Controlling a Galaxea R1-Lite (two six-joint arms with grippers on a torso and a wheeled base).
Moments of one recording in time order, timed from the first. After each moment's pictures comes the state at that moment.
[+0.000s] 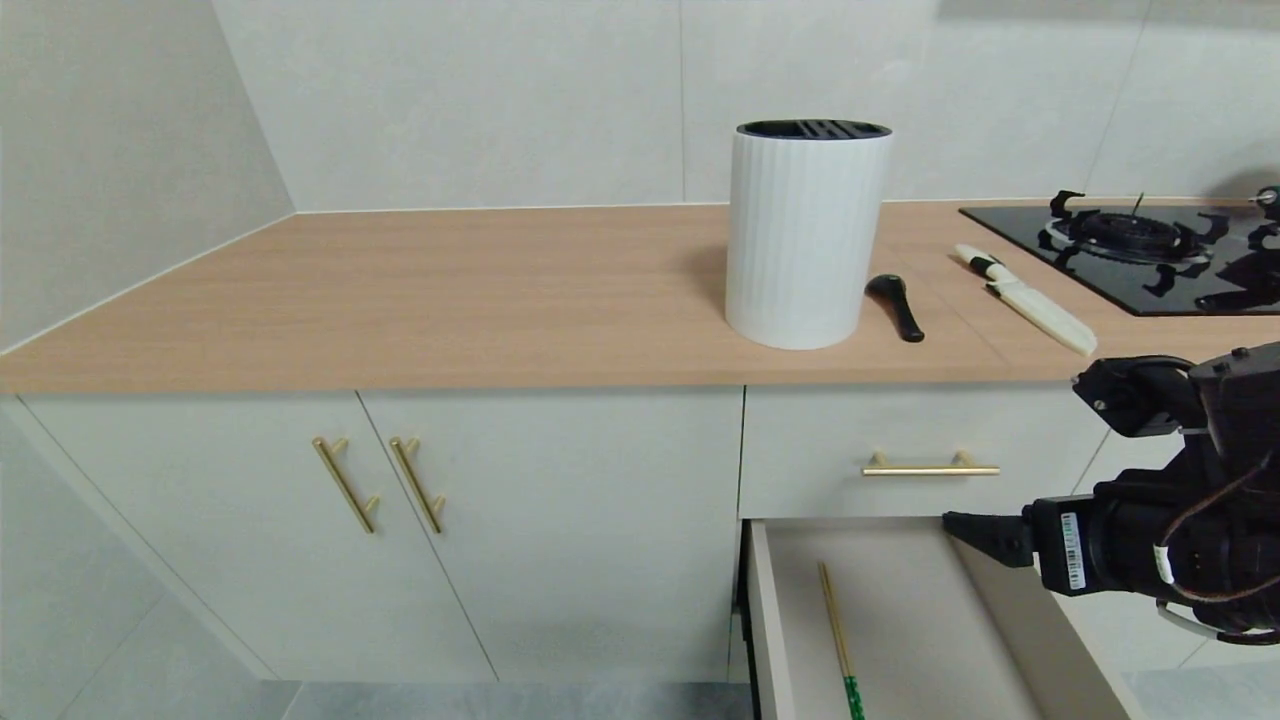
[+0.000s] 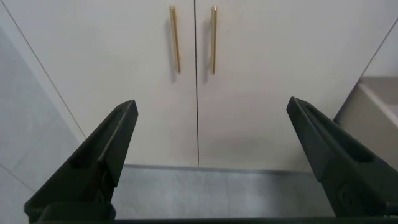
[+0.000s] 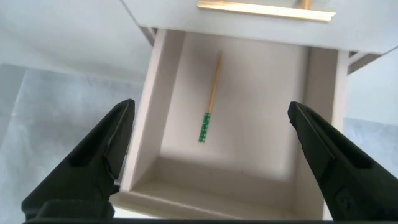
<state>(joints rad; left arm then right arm) 0.01 0.00 0.00 0.00 0.03 -0.01 0.54 1.36 -0.72 -0.03 -0.24 0.27</state>
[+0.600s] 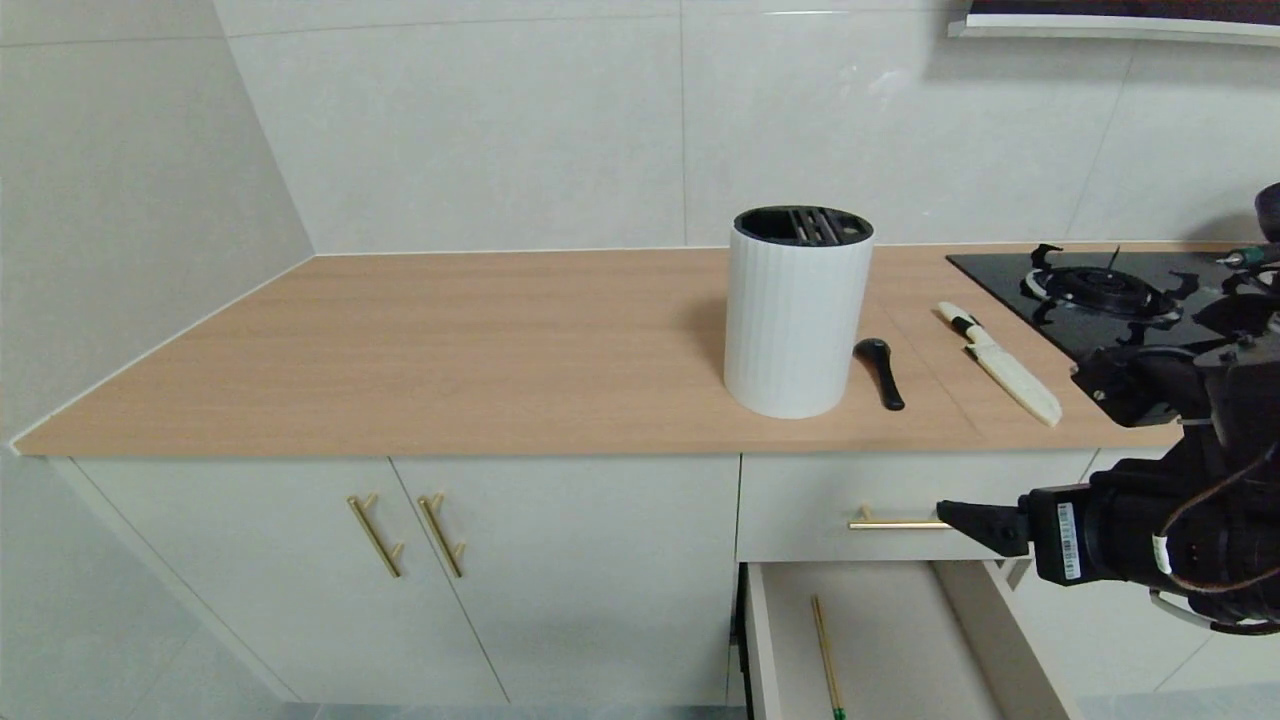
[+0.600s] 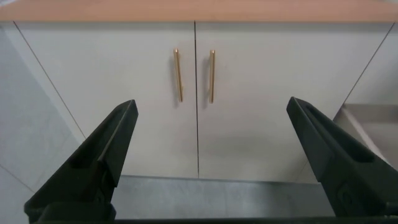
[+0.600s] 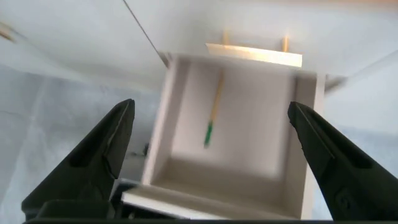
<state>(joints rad) 0.01 0.00 0.00 0.00 0.03 -0.01 0.54 1.36 -0.73 -0.07 -0.24 0.25</state>
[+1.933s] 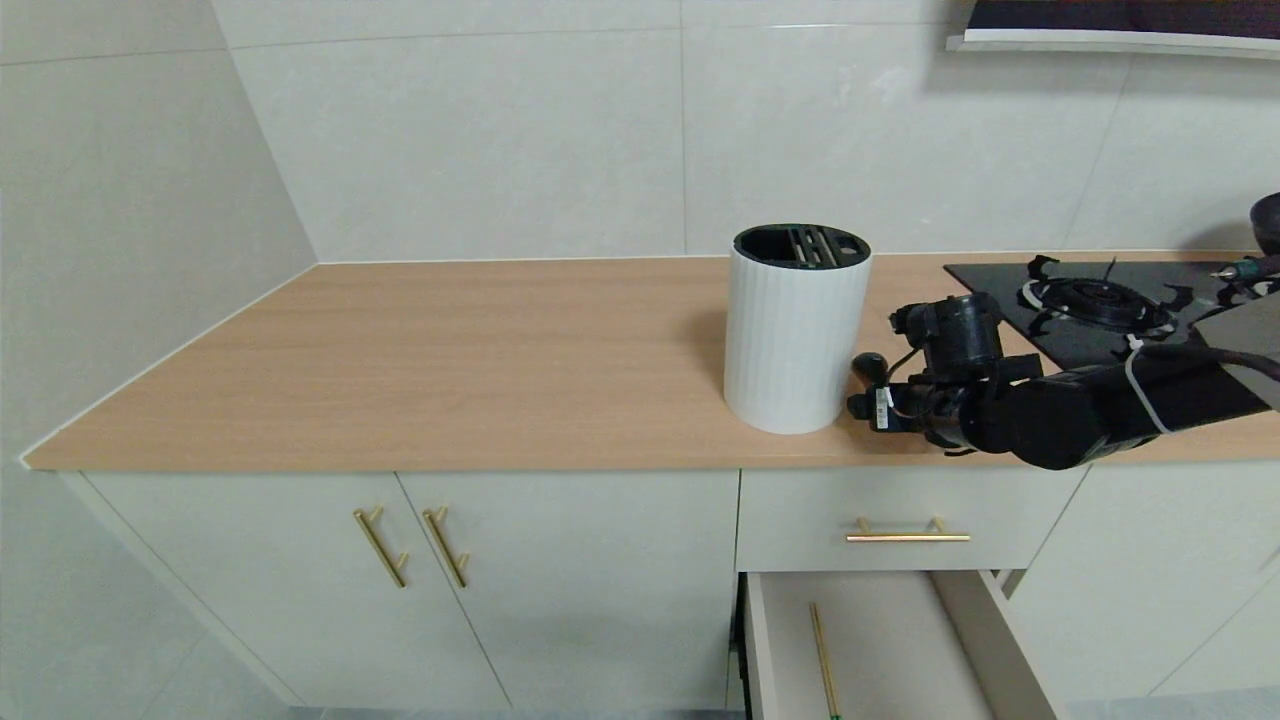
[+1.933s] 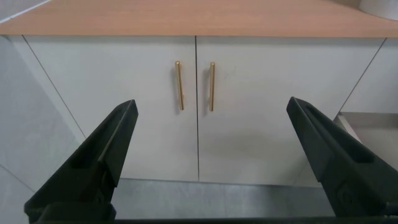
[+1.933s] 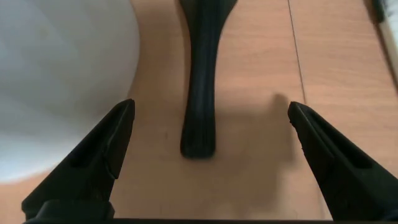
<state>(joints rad) 0.01 0.00 0.00 0.00 0.03 -0.01 0.34 2.09 -1.28 -0.29 -0.35 0.16</state>
